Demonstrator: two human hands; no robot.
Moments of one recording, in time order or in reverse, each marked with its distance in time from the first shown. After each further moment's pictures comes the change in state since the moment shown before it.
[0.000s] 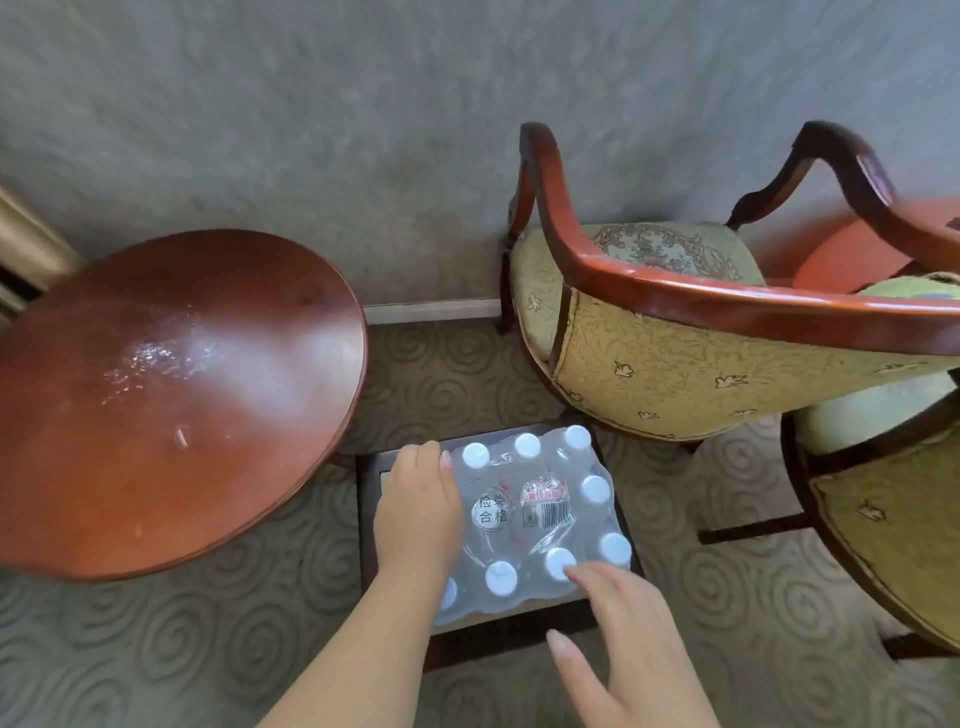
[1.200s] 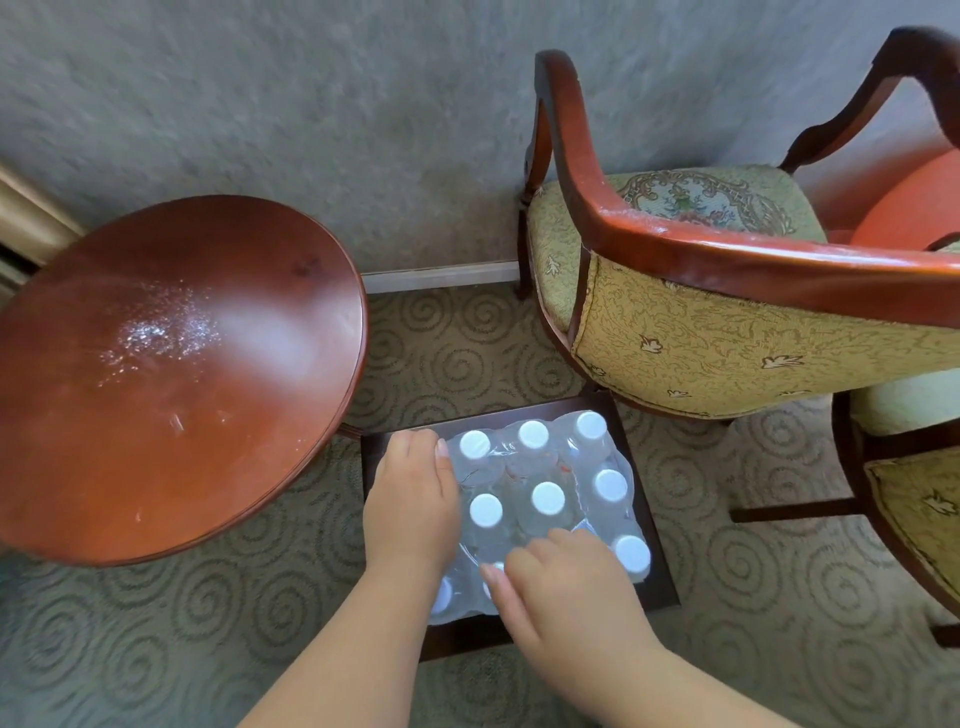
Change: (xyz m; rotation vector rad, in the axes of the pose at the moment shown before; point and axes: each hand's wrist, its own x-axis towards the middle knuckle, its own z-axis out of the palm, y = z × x) left_hand 0.009 -0.008 0.009 0.002 0.080 0.039; right_hand 0.063 -0.008 0.032 0.031 -0.082 -0.380
